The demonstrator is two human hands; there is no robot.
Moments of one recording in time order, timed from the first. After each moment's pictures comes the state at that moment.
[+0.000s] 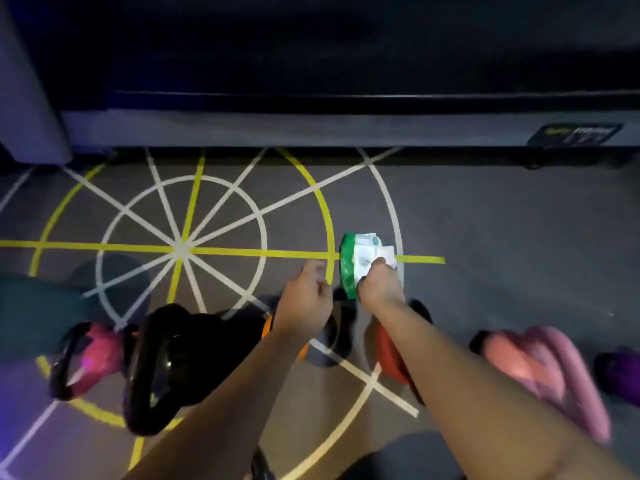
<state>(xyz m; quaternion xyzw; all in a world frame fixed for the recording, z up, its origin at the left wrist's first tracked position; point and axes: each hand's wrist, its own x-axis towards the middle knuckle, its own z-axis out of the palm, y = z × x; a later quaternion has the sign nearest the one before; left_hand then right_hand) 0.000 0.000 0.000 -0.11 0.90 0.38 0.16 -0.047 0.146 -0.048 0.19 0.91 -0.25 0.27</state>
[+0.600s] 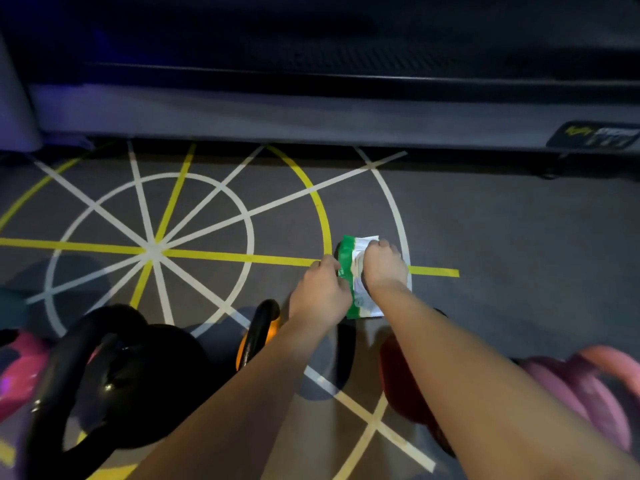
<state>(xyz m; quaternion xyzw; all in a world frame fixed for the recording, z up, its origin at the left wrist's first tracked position) -0.026 0.033 -0.100 -0.10 0.93 0.33 0.16 -0.091 0.155 -0.141 0.04 0.98 -0.06 0.18</state>
